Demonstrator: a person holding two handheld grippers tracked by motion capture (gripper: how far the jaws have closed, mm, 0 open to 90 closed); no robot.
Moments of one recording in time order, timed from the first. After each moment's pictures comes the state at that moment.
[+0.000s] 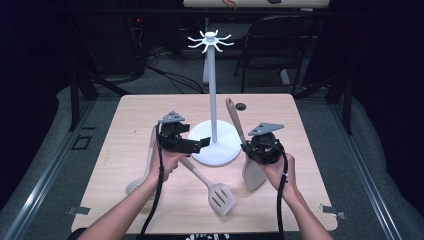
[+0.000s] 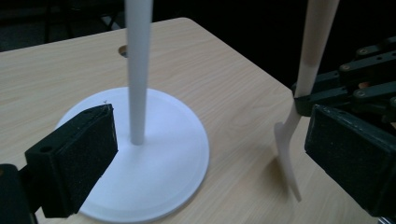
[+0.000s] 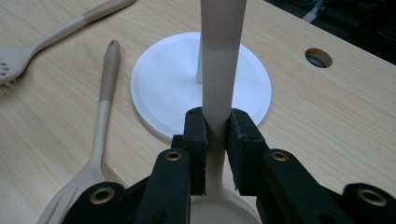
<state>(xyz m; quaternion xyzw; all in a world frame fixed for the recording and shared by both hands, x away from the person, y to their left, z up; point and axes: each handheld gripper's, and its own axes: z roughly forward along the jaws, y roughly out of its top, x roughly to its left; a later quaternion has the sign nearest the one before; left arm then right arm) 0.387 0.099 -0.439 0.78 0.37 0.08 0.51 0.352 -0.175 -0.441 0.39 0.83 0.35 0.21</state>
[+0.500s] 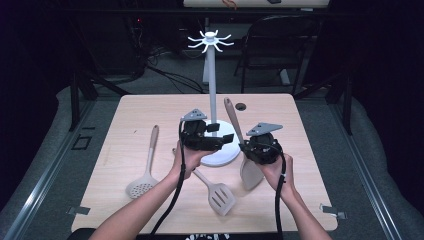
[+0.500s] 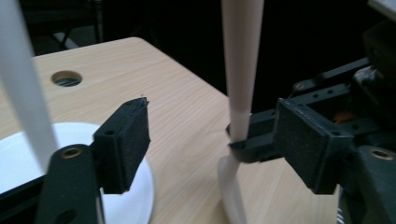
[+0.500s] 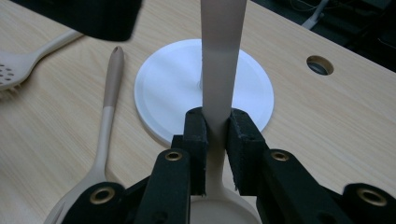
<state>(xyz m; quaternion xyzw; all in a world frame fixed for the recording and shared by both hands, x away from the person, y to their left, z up) 0.391 0.045 -0.433 0.76 0.32 0.03 0.56 0.351 -0.170 -0.439 0.38 0.82 0.36 0.22</state>
